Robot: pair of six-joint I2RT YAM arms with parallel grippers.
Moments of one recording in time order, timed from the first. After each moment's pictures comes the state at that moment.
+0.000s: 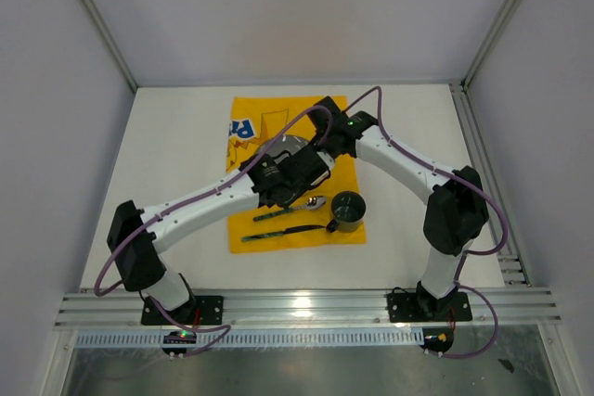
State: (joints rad) left arm -1.01 1.60 1.45 -0.97 -0.44 -0.01; right arm 0.66 1.81 1.59 -0.84 -0.18 1.31
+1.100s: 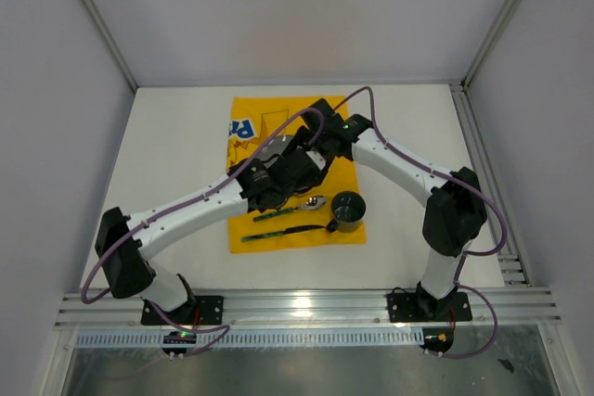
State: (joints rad) left arm -1.01 1.52 1.39 -0.96 -0.54 -0.01; right arm 0.69 1.81 1.59 -0.80 -0.22 1.26
